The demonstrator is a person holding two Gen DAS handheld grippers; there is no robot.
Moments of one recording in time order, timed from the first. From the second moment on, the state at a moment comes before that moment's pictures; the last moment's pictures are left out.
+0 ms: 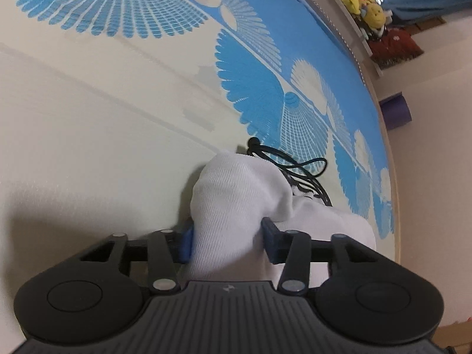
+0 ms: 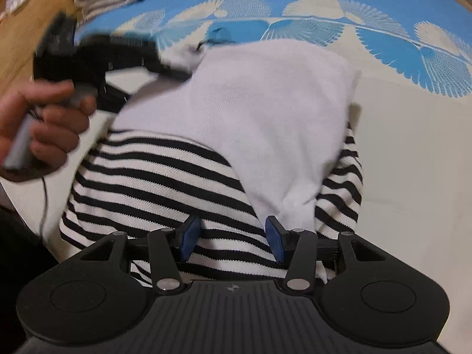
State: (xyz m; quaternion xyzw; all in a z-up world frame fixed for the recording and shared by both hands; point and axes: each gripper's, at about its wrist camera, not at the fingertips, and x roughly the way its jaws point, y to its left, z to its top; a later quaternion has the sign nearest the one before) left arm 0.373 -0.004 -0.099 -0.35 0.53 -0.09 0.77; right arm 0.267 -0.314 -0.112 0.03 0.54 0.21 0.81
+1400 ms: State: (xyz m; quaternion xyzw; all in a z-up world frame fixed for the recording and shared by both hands) left arm 0.380 0.040 -0.006 -0.28 0.38 -0.05 0.88; right arm 0.344 -0.335 -0.094 0.27 0.38 0.07 0.88
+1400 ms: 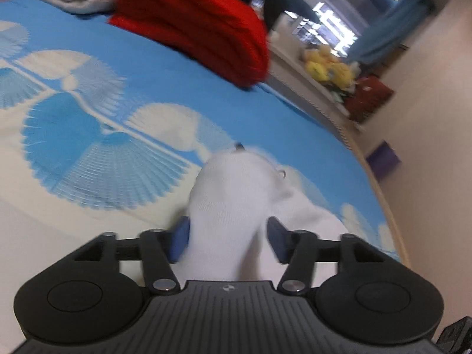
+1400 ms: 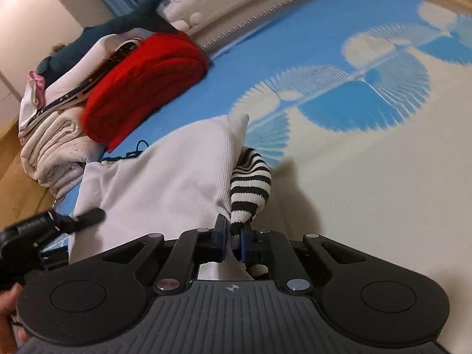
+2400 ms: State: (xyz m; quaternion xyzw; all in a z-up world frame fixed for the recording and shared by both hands) left arm 0.303 0.043 -0.062 -0.06 0.57 -0.08 0.82; right arm 0.307 -0.329 -0.113 0.22 0.50 0.00 0.84
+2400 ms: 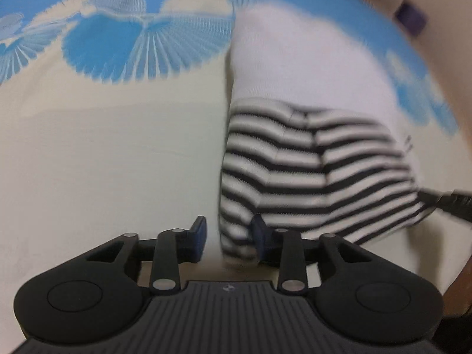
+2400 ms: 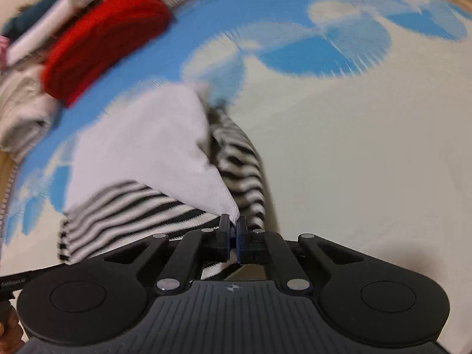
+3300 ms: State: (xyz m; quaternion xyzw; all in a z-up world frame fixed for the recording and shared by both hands) left arm 0.081 -0.039 0.061 0.00 0.35 -0.01 0.94; right arm 0.130 -0.281 0.004 0.07 0.30 -0.01 0.95
